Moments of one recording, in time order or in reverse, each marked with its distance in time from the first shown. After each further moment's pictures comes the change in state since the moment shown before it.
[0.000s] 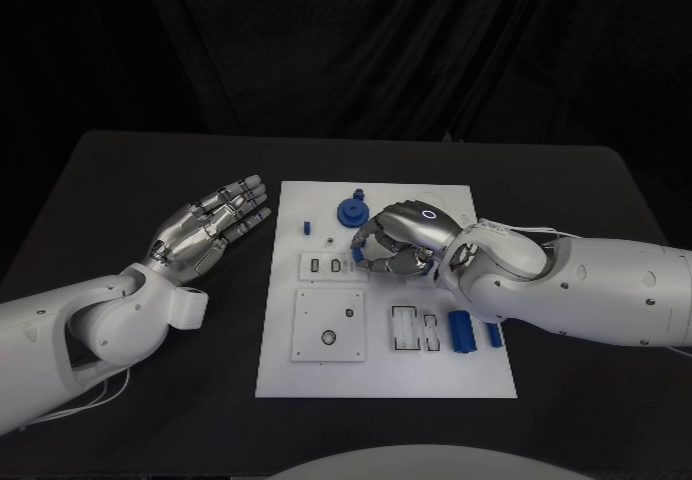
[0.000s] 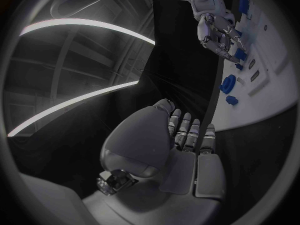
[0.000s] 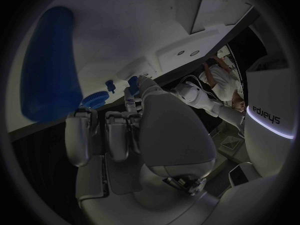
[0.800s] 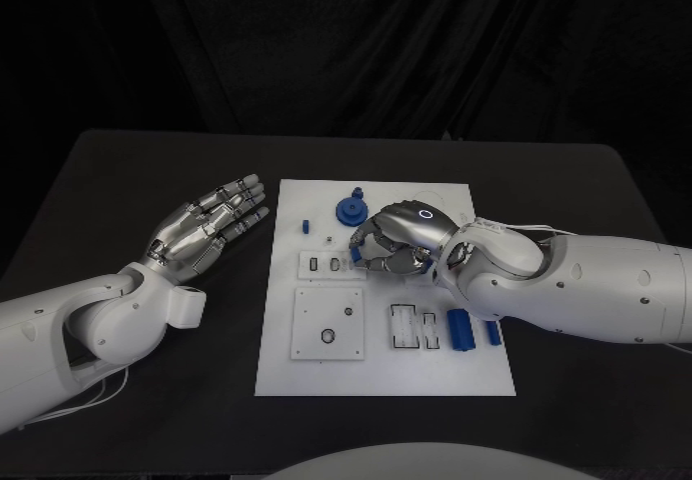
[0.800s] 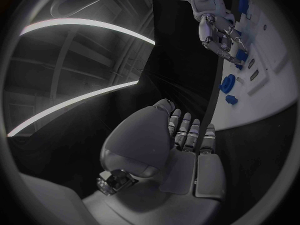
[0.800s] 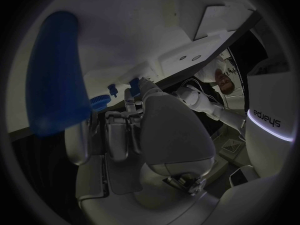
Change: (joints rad) left arm -0.001 0.002 0.000 -0.006 0.000 0.005 -0.003; left_hand 0.000 0.000 0.000 0.000 0.000 0.000 0.000 0.000 0.000 0.000 0.000 0.000 0.000 0.000 0.000 0.000 0.000 0.000 0.000 0.000 0.000 0.000; right arm -0.003 0.006 0.002 -0.008 -0.027 0.025 -0.020; right_hand -0.030 -0.008 -0.017 -0.005 -0.125 -0.056 0.011 -0.013 0.040 0.002 0.010 0.000 0.000 0.002 0.009 0.000 0.000 0.000 -0.002 0.009 -0.015 0.000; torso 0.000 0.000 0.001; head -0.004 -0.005
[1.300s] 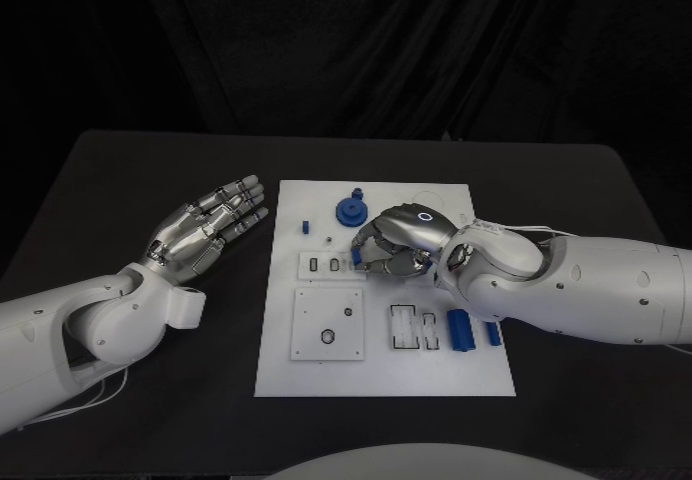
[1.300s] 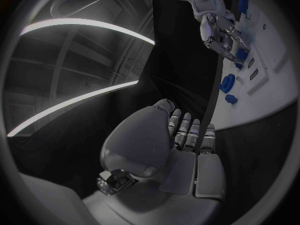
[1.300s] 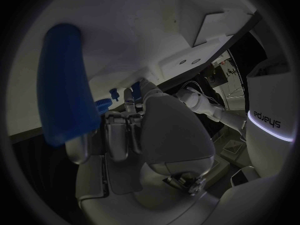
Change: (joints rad) left arm 0.000 0.000 0.000 -0.004 0.000 0.002 -0.001; left_hand 0.000 0.000 0.000 0.000 0.000 0.000 0.000 0.000 0.000 0.000 0.000 0.000 0.000 0.000 0.000 0.000 0.000 0.000 0.000 0.000 0.000 0.000; right arm -0.003 0.000 0.000 -0.003 -0.003 0.022 -0.006; right_hand -0.024 -0.006 -0.019 0.011 -0.072 -0.044 0.007 -0.022 -0.012 0.000 0.000 0.000 0.000 0.003 0.003 0.000 0.000 0.000 -0.002 0.002 -0.006 0.000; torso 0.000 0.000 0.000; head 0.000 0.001
